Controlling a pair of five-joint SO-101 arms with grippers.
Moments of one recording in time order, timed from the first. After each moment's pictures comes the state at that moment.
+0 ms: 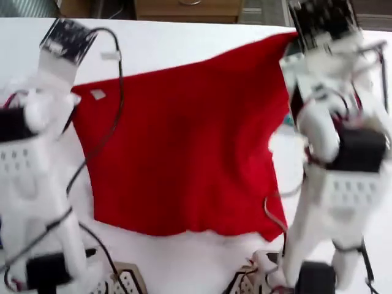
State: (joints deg) left arm -18.0 -17.9 -11.9 89.4 -34.3; right arm -0.6 -20.1 -22.6 71.8 28.4
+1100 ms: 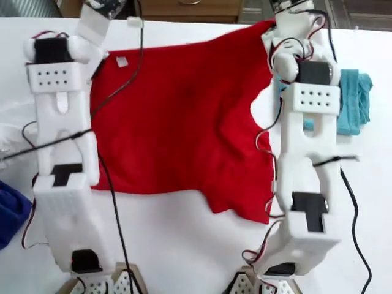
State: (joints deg) left arm -12.5 31.0 -54.1 87.1 -34.3; right arm -0.4 12.3 -21.8 47.1 28.4
